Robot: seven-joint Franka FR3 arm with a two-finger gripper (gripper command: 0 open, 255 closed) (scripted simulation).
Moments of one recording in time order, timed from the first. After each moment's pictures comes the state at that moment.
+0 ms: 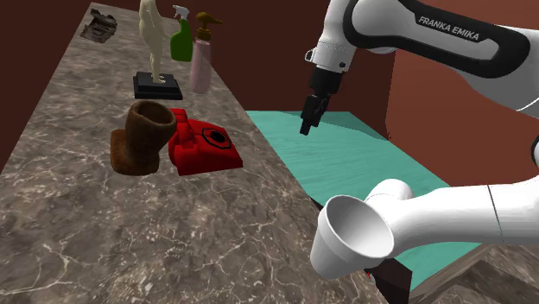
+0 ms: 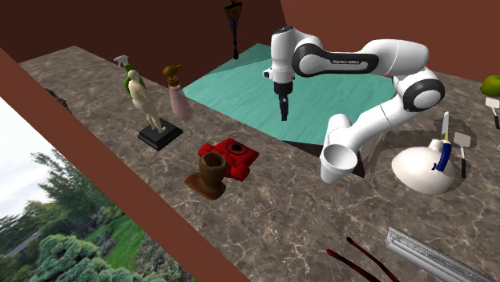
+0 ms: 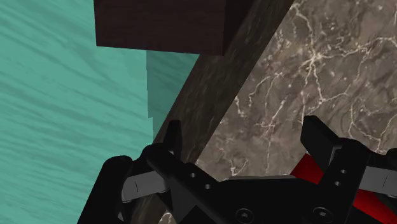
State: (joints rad) arm -0.01 -0.76 -0.05 -2.34 0.05 1.45 -0.17
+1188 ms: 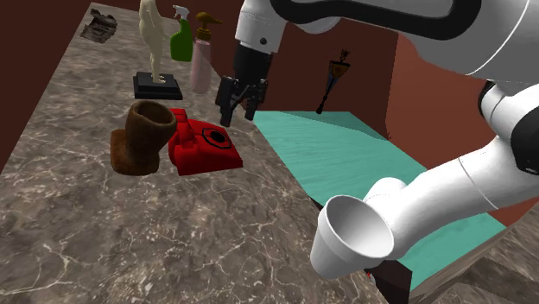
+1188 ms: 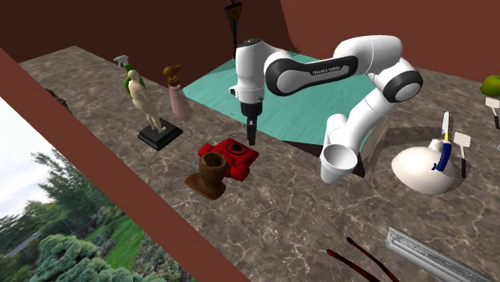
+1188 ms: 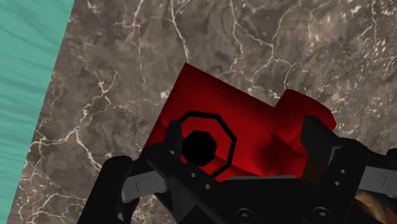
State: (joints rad) arm 0.08 -0.42 0.20 -2.07 0.24 1.64 0.14
